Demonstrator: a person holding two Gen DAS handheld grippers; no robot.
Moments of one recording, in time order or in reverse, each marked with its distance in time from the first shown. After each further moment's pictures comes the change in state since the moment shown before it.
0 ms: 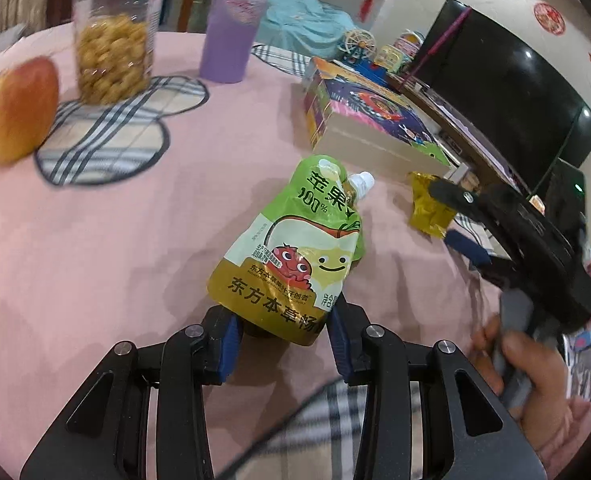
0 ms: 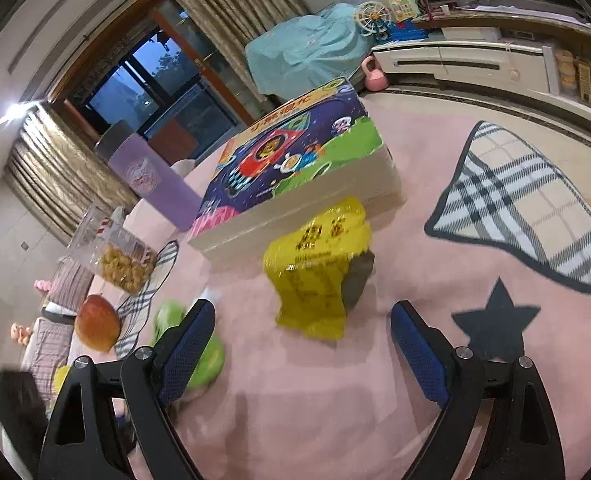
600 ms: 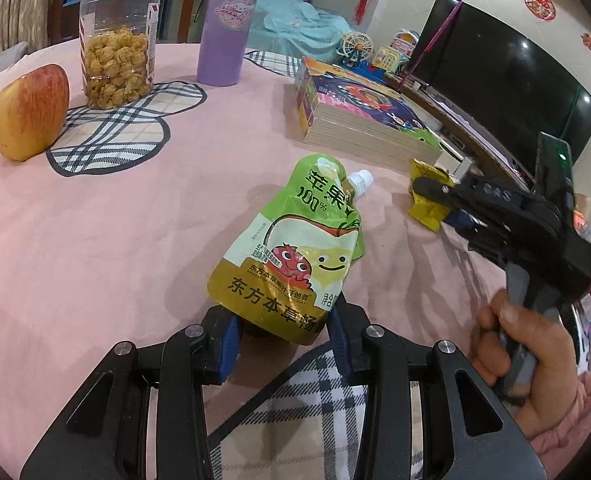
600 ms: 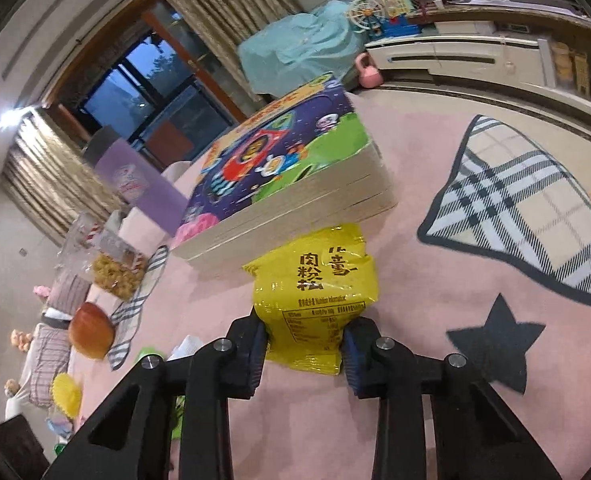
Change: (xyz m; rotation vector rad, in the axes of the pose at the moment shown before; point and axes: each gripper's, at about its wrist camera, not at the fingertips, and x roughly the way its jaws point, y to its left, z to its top) left arm -0.005 -0.014 -0.016 0.055 -0.031 0.040; right arm 0.003 -0.013 0.000 0.017 0.009 0.017
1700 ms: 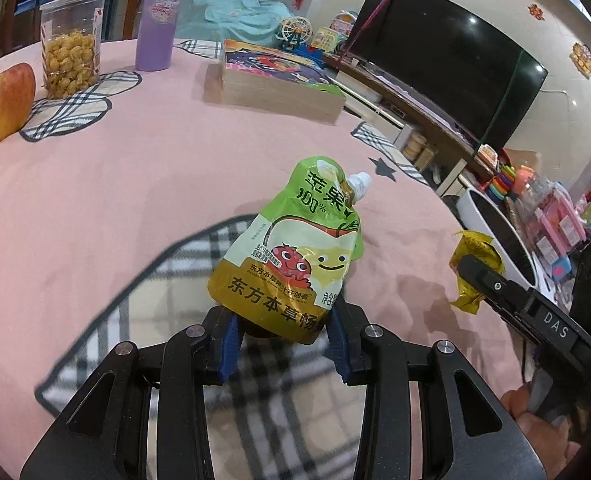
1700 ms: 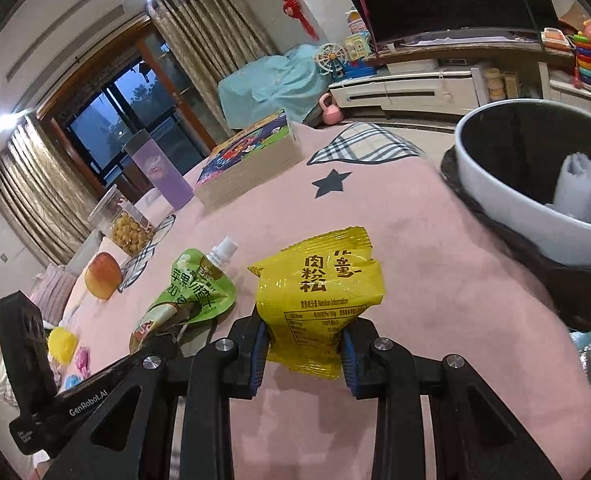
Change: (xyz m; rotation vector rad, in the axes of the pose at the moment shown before) left arm -0.048 -0.039 -0.055 0.106 0.047 -0.173; right arm -0.158 0.002 -0.122 0.003 -0.154 -0.150
